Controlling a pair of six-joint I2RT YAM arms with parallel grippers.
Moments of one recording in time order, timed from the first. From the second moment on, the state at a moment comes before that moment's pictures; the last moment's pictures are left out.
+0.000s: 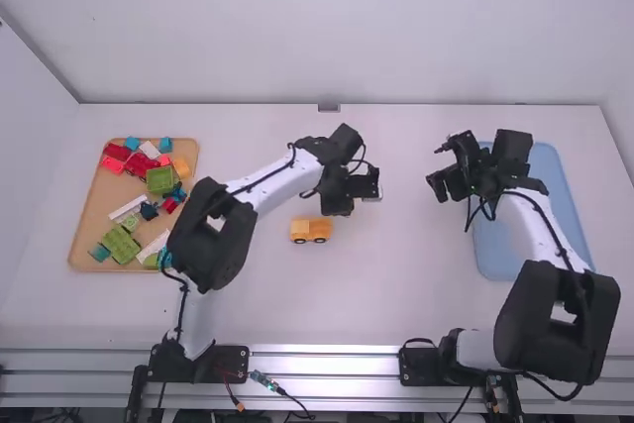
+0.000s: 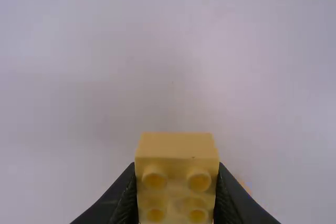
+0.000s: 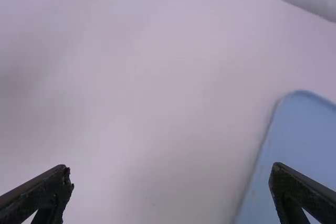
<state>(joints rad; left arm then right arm) -0.60 2.09 1.63 -0.86 0.22 0.84 -0.20 1.50 0.96 -0.38 -0.43 -0.63</state>
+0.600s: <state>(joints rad) -0.73 2.26 1.77 -0.92 0.20 0.82 -0.35 1.16 0.73 -0.39 -0.67 -0.85</state>
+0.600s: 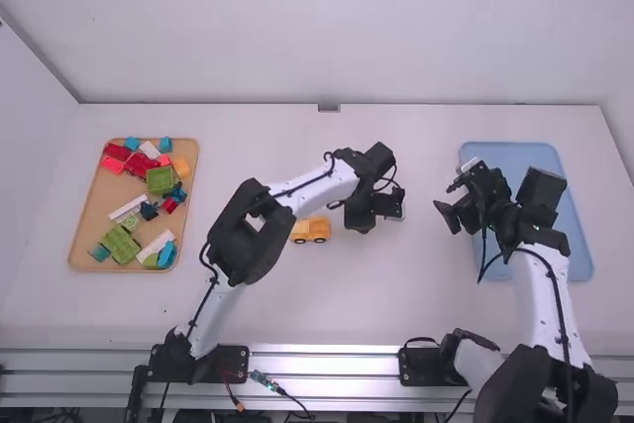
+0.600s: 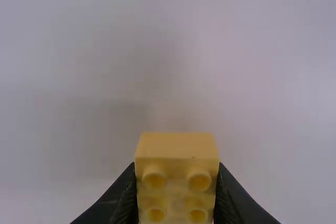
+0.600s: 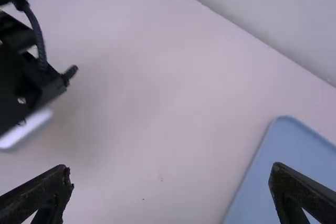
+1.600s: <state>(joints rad) -0.76 2.26 1.68 -0.82 0.12 0.79 -0.36 1.11 0.68 -0.35 -0.69 -0.84</state>
